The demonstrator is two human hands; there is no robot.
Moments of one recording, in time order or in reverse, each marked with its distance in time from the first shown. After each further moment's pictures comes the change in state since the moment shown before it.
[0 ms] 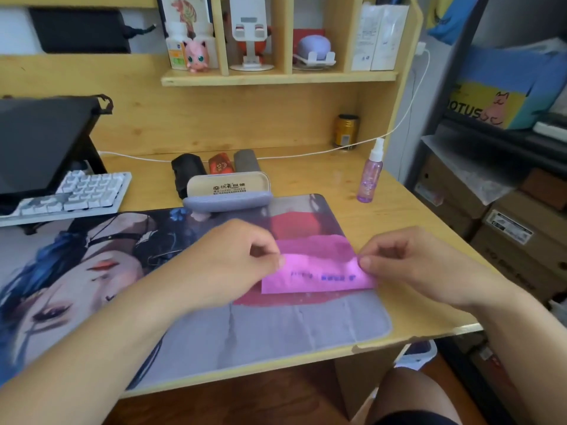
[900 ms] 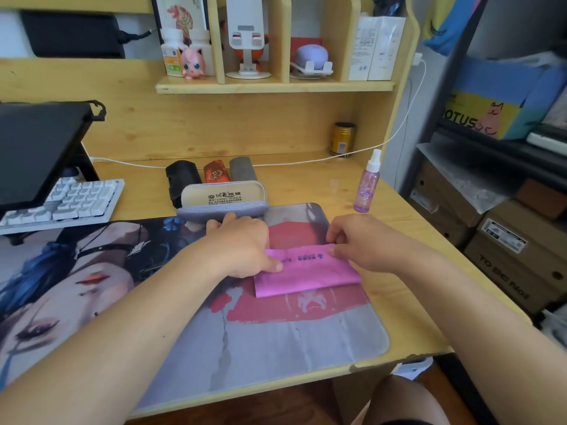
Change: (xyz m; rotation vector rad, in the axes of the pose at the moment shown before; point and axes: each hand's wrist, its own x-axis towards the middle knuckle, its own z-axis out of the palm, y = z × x) left_hand 0.082 -0.012 0.010 0.525 -0.131 -0.190; right_hand 0.091 0.005 0.007 -0.599 0.047 0.145
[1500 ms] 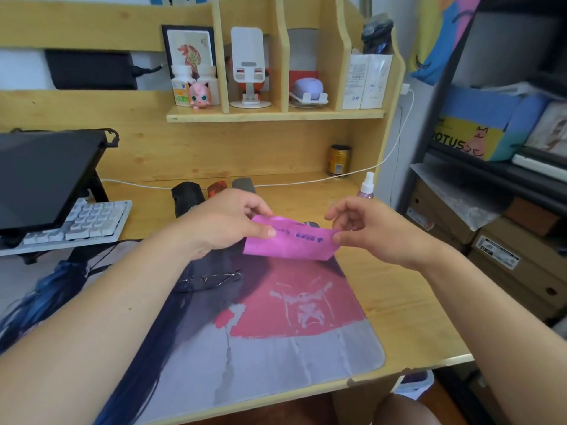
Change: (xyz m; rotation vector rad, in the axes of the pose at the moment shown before) left_hand -0.007 -0.025 -0.049 -0.808 0.181 0.163; right_hand -0.009 0.004 -0.041 0.556 0.085 -0.215
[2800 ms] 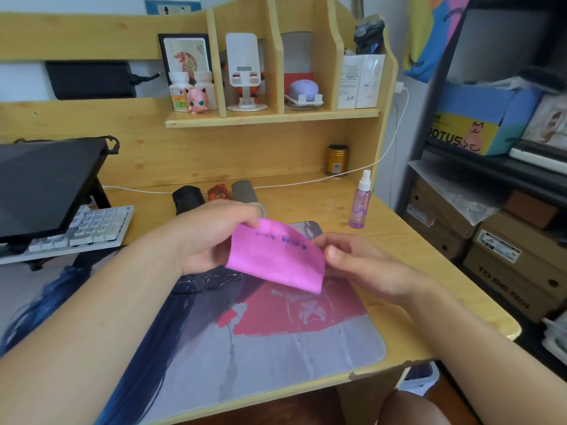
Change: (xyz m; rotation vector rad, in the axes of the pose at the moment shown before) left_hand -0.032 0.017 0.000 -0.594 -0.108 -0.248; right_hand -0.028 0.017 0.048 0.470 -0.180 0.028
